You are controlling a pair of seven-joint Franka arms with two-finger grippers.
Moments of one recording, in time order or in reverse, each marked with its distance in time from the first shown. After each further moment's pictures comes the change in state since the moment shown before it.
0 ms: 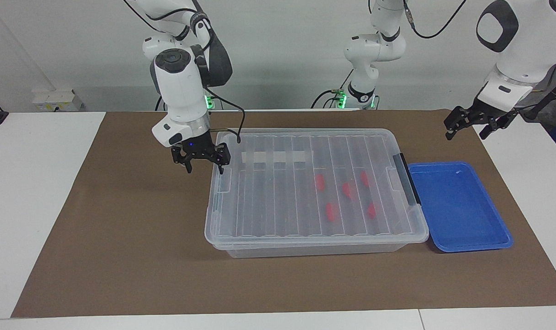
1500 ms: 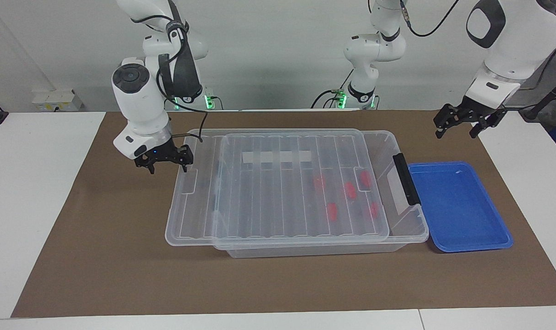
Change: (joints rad) left arm -0.060 -0.016 -0.025 0.000 -0.006 -0.005 -0.135; right arm -0.172 -0.021 -0.010 -0.035 -0.046 -0.126 -0.373
